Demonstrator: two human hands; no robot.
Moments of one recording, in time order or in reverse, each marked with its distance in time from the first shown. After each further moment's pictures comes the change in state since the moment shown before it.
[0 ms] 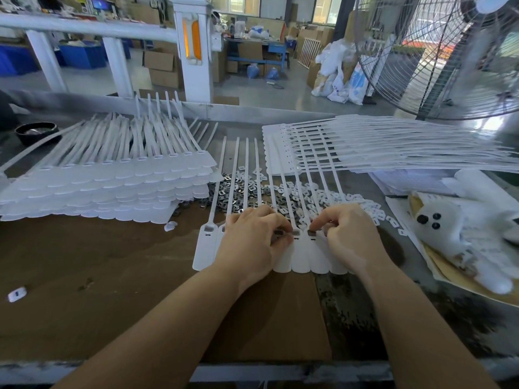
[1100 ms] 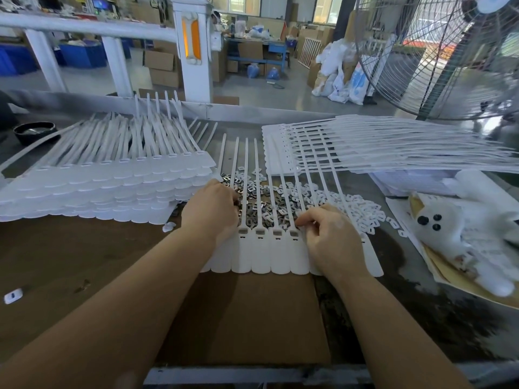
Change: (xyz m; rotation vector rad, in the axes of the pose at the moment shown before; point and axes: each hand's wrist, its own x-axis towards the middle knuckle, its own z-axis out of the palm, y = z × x) left_hand 0.037 -0.039 -0.034 0.224 -0.055 -0.363; right_hand -0.005 -0.003 0.025 -0.025 0.130 -0.189
